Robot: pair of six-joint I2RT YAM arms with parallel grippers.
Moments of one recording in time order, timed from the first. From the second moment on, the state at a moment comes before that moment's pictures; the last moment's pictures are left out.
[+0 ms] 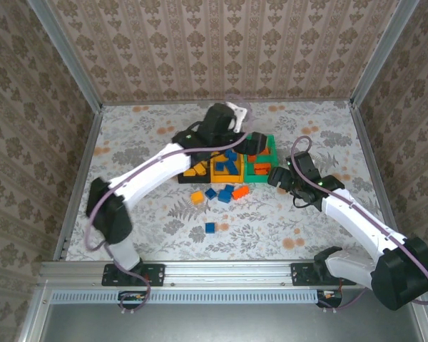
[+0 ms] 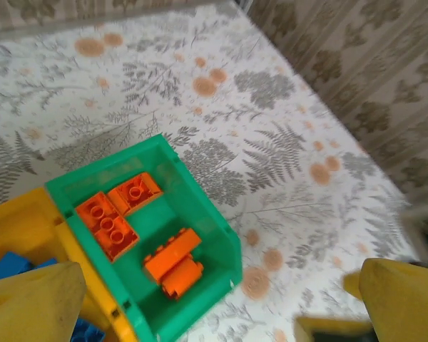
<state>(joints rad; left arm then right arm) -0.84 1.66 1.52 -0.37 0.14 -0.37 0.36 1.12 0.76 -0.59 0.15 0.73</state>
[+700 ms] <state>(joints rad) -1.01 1.31 0.76 -0.54 0.03 -0.55 0.36 1.17 0.76 -0.55 0.12 0.73</state>
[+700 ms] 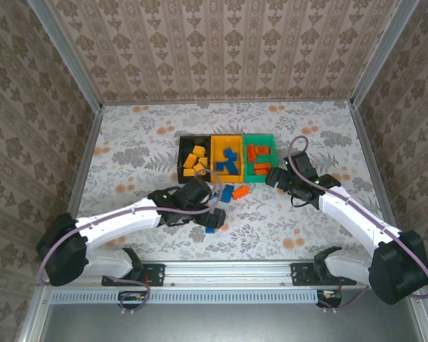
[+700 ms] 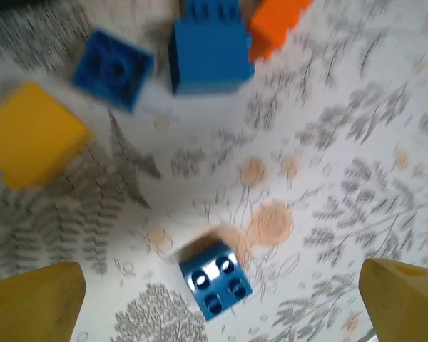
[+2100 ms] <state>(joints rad) -0.96 1.49 1.13 -0.60 -0.12 -0.45 0.36 1.15 0.75 -0.55 0.12 0.73</state>
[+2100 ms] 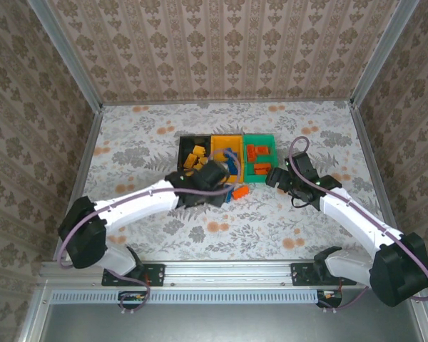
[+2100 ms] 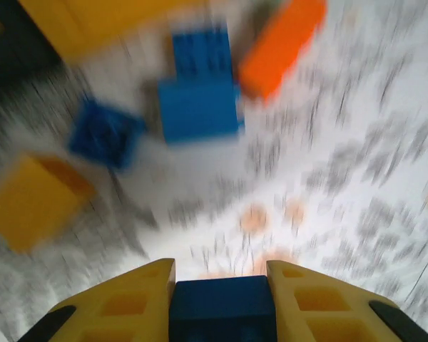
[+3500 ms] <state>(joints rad) -0.89 1.21 0.96 -0.37 -0.12 -0.43 0.65 1.47 0.82 -0.34 0.14 1.04</state>
